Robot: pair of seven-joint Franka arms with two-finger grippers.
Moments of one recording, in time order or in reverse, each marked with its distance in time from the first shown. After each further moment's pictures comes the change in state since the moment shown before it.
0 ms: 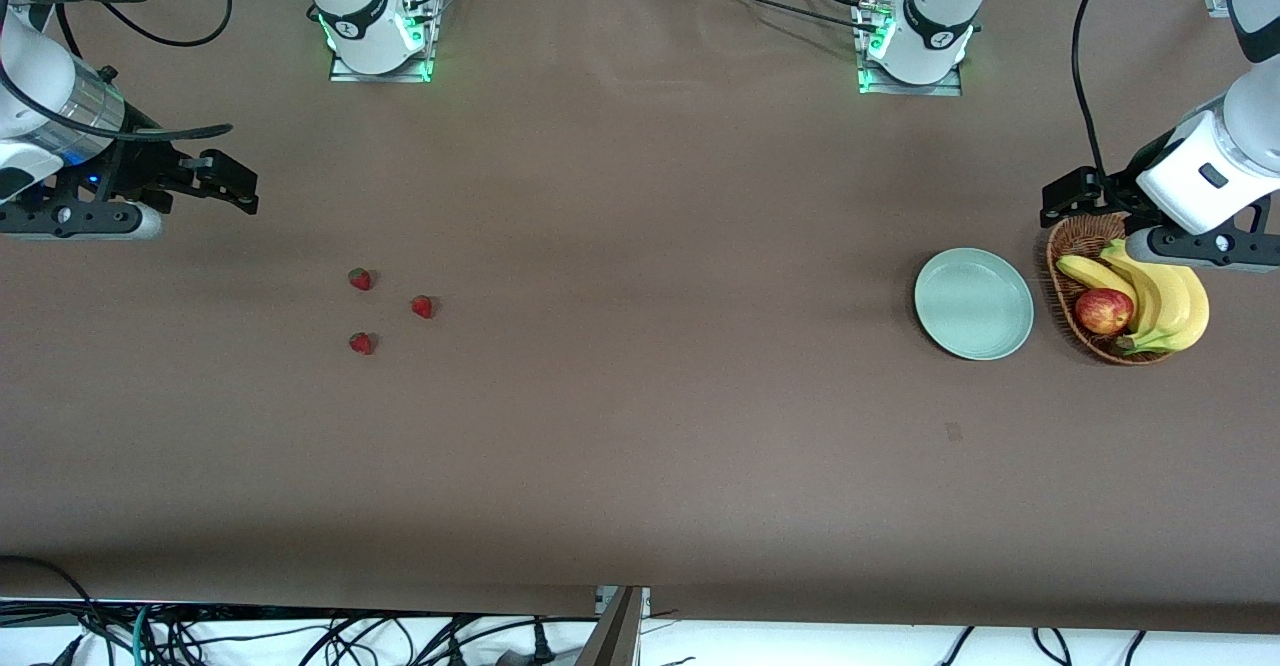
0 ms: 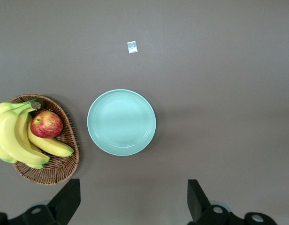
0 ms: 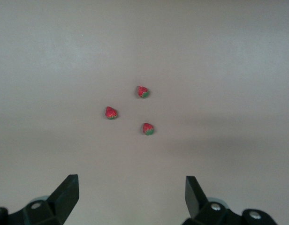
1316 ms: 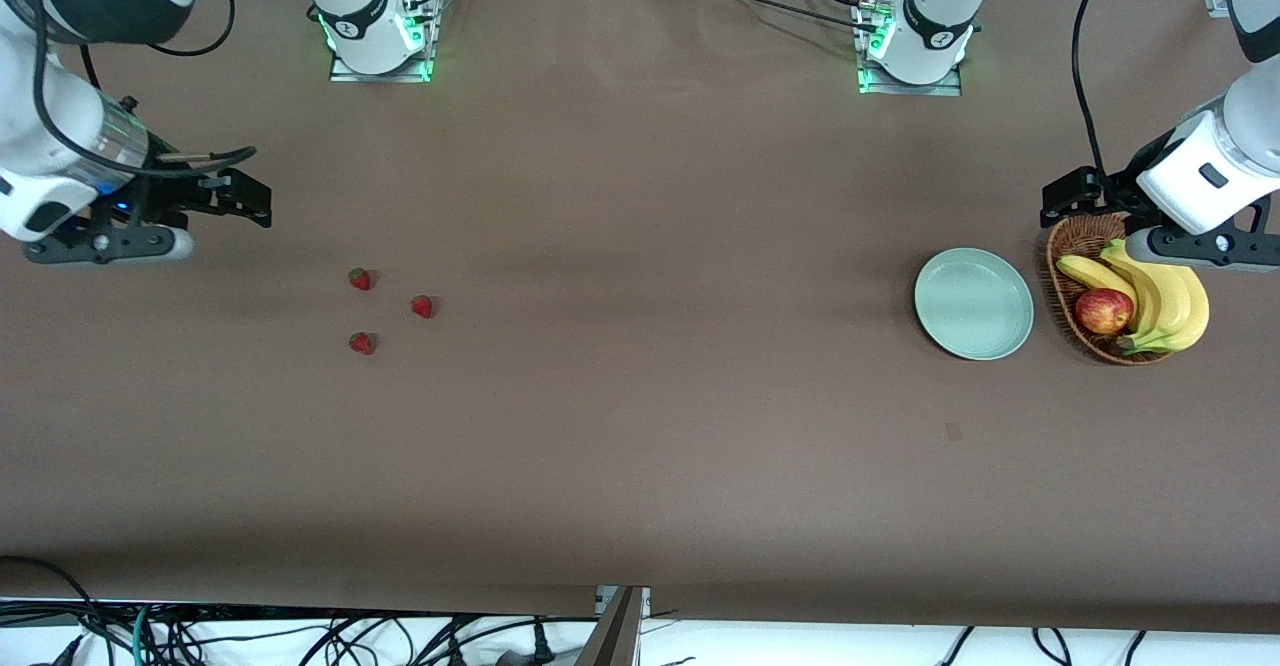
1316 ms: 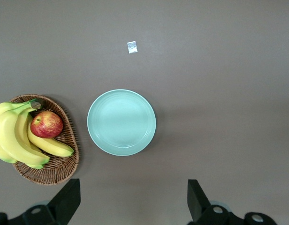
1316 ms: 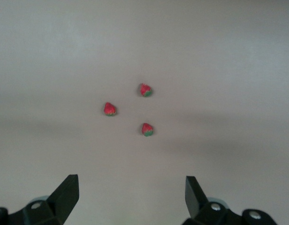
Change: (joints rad) left arm 0.000 0.000 0.000 0.000 0.000 0.000 0.000; right arm 0.000 0.066 0.003 -0.020 0.016 0.025 -0.125
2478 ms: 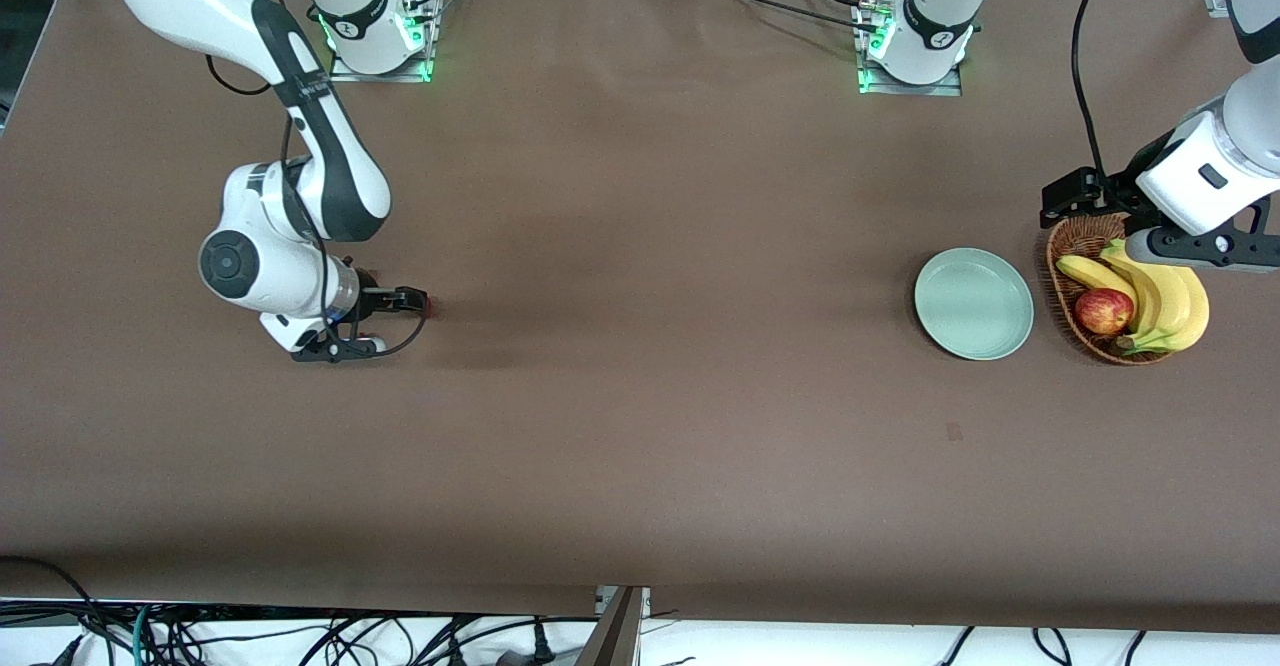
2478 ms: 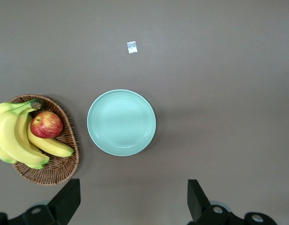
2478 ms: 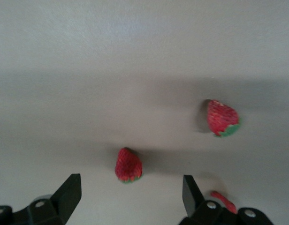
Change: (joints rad) left arm 0.000 0.004 0.000 0.002 0.000 0.000 0.000; right arm 0.066 0.349 0.011 -0.332 0.189 0.650 0.035
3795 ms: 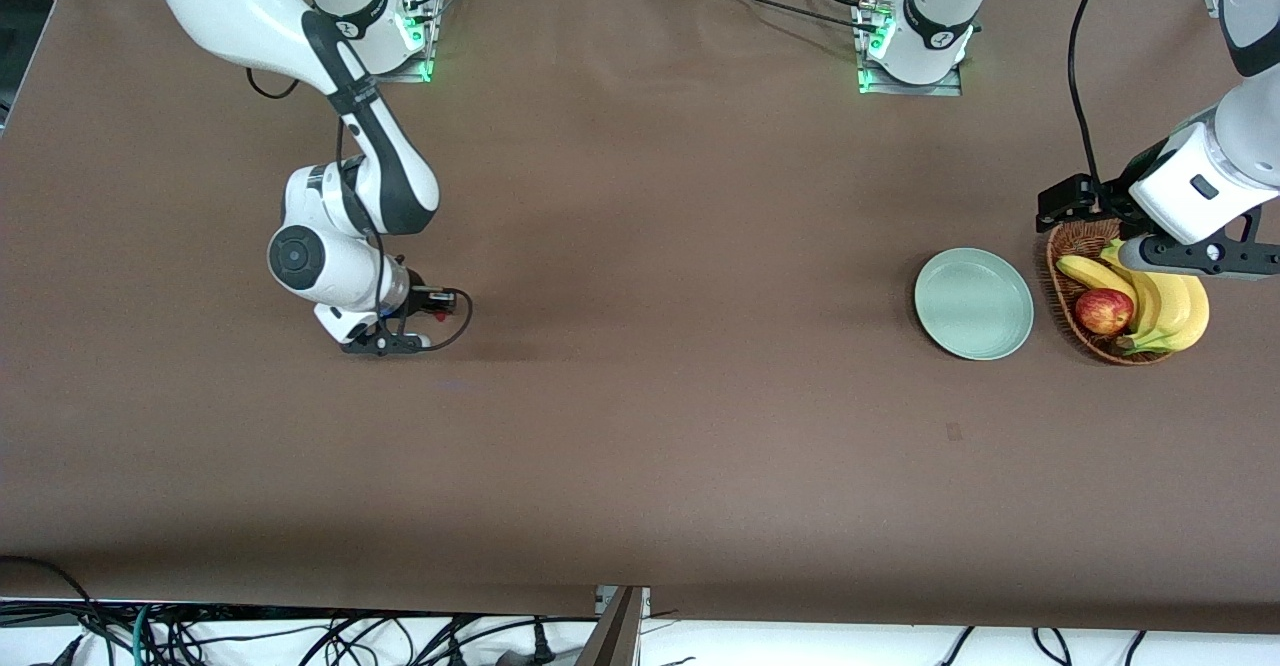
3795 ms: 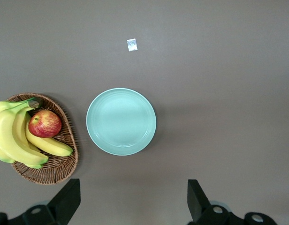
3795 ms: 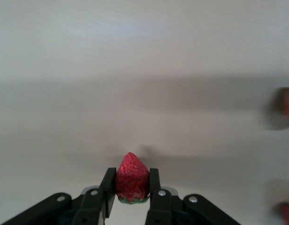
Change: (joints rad) left arm 0.000 0.013 0.001 0.000 0.000 0.000 -0.003; right arm 0.052 0.027 0.072 0.013 0.028 0.069 0.185
